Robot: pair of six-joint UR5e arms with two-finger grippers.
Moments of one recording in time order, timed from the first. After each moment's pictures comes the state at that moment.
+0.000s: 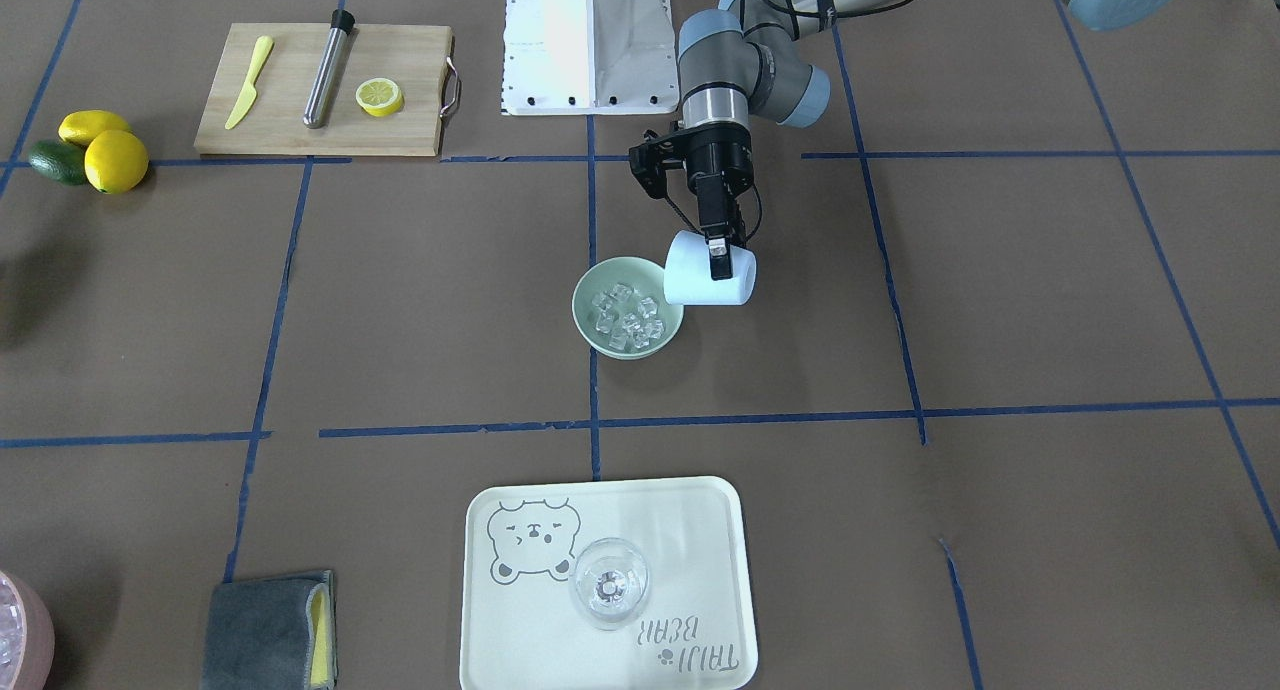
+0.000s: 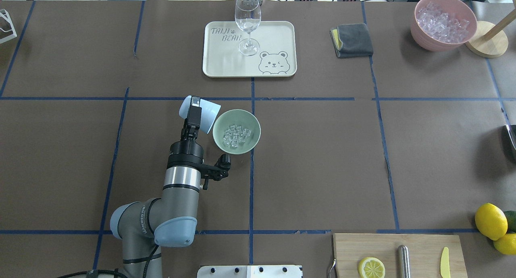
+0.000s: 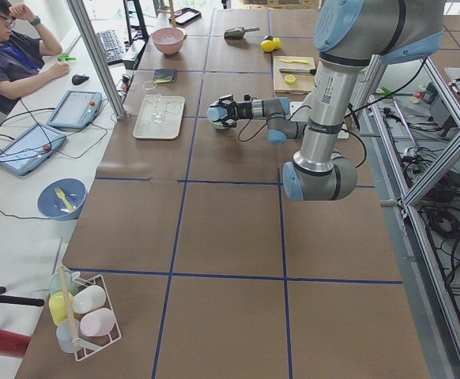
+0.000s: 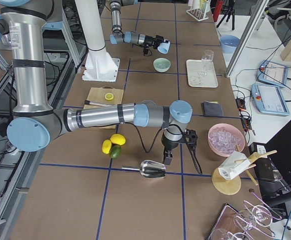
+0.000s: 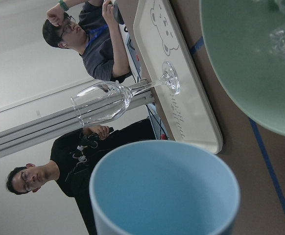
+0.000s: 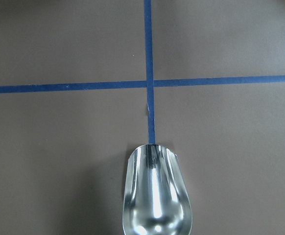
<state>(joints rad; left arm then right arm) -0.20 -2.06 -1.52 -2.37 -0.31 0.83 1.49 -1.55 1.71 -1.77 2.26 0.09</state>
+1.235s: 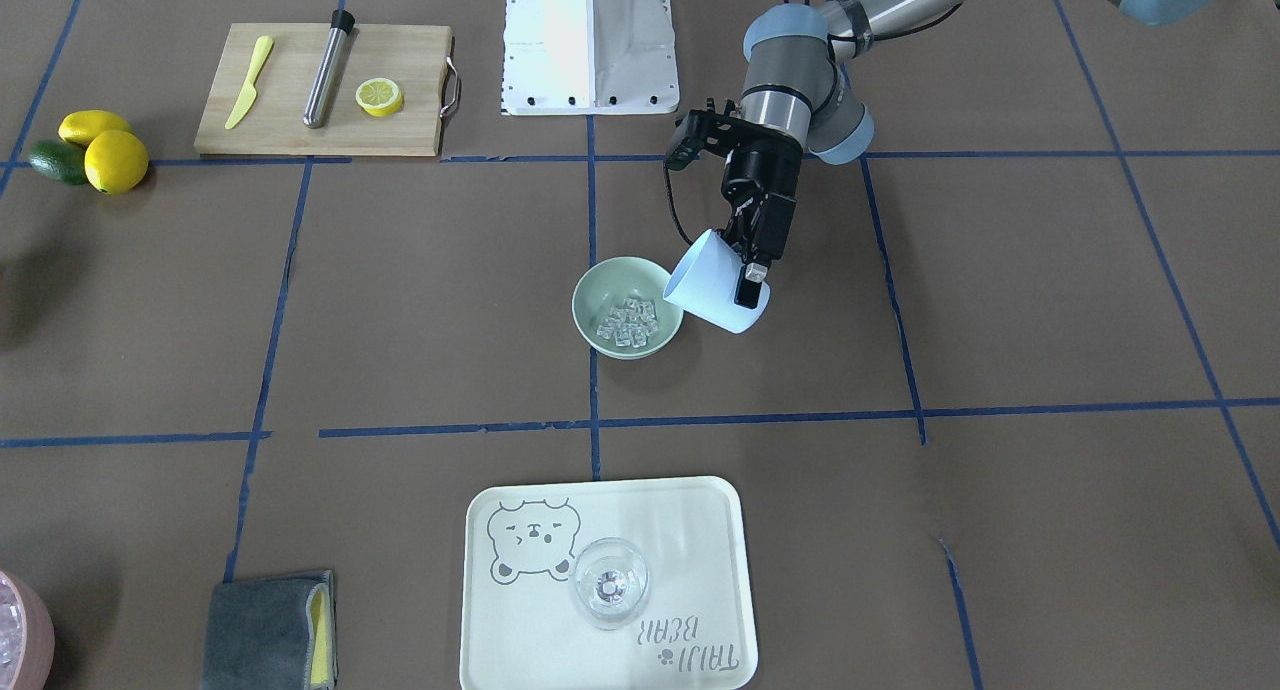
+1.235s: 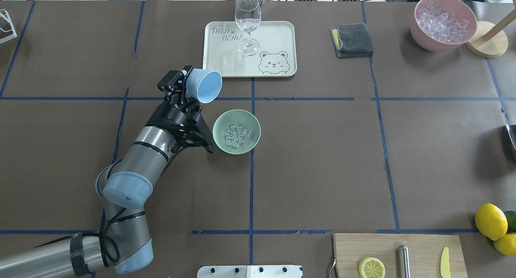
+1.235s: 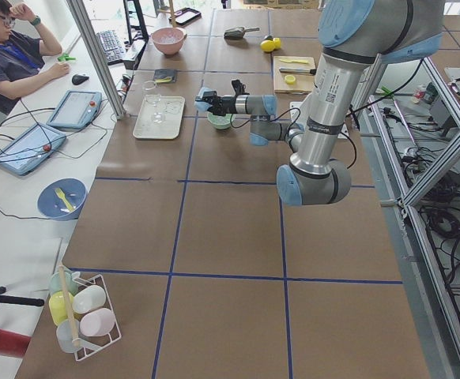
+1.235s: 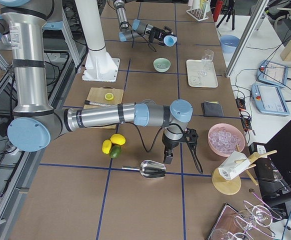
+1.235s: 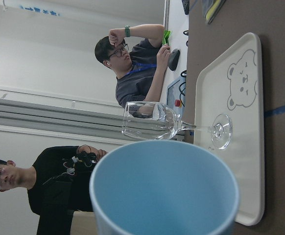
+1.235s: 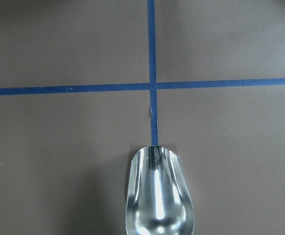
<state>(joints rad) -0.38 -2.03 -1.55 -2.79 -0.77 0.50 1.49 -1.54 1.71 -1.77 2.26 0.09</state>
